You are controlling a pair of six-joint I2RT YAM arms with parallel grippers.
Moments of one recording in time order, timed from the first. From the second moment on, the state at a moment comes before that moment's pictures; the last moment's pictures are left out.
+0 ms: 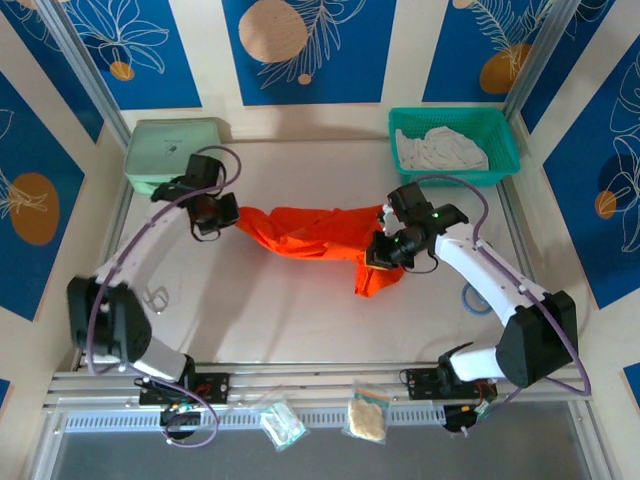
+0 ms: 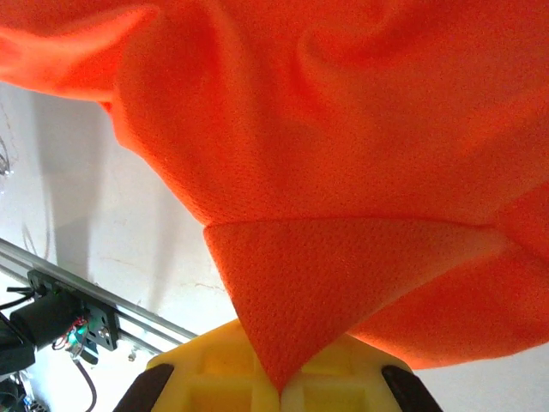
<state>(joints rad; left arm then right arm) -0.25 1.47 1.31 -0.87 0.06 -0.53 0.42 1.35 1.10 -0.97 -0.41 0.51</state>
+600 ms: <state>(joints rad) -0.25 1.16 1.07 -1.18 0.08 -0.52 0.44 1.39 1.07 -0.97 -0.40 0.45</state>
